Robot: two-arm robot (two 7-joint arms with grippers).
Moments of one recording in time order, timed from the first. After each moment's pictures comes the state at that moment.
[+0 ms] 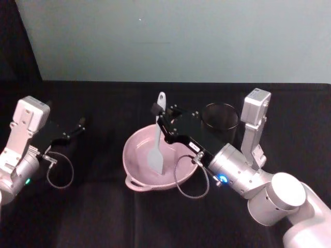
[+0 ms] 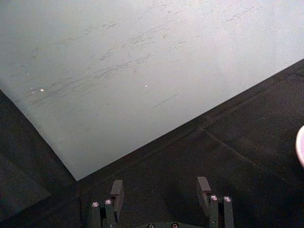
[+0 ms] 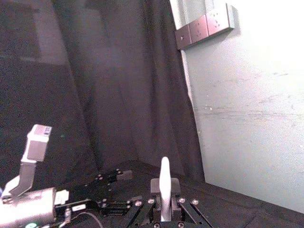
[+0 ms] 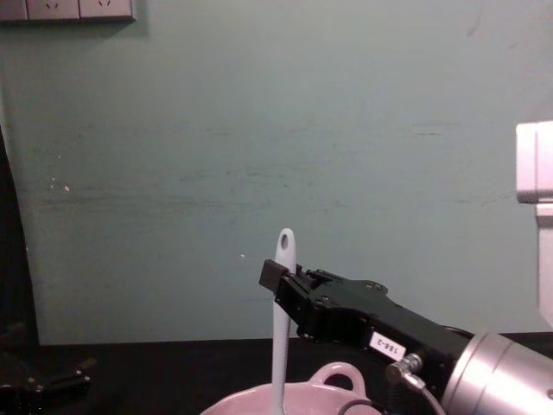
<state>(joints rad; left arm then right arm) -0.20 0.60 0.45 -1.41 -0.25 -0.12 0.03 0.28 0.19 -0.44 -1.30 0.50 -0.27 0.58</state>
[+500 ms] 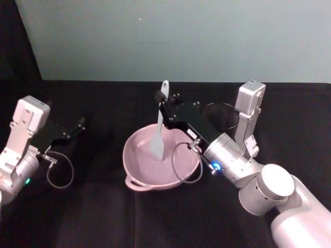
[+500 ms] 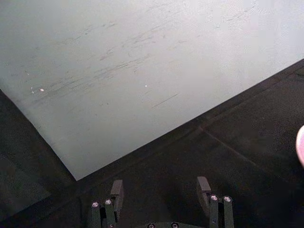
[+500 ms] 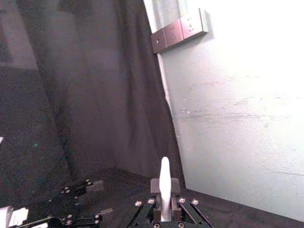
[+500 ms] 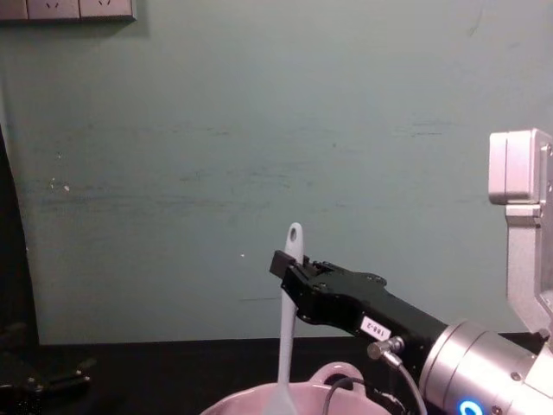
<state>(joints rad) -0.20 0.60 0.45 -1.41 -0.25 -0.12 0.03 0.35 0.12 -0.41 -1.17 0.48 -0.31 0.52</state>
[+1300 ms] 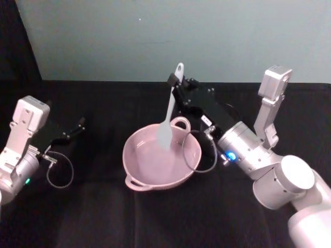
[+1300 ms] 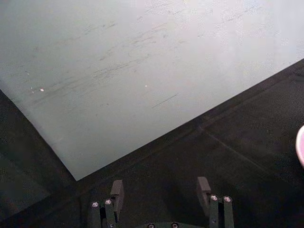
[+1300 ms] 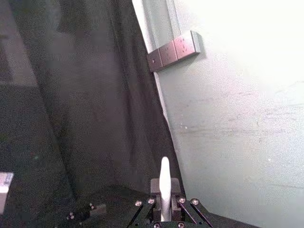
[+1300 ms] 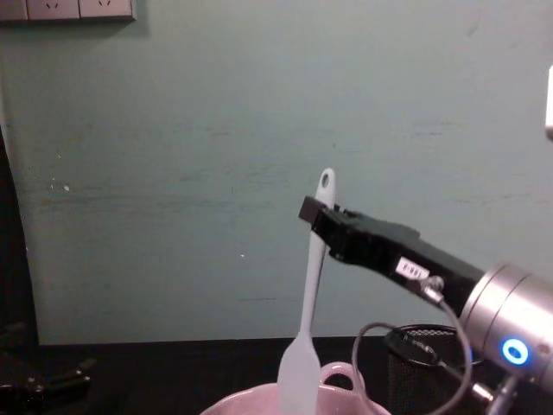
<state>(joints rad) -0.20 0.60 0.45 -1.41 -0.25 -0.12 0.03 0.30 0.17 -0.37 -1.34 0.53 -0.22 0.50</state>
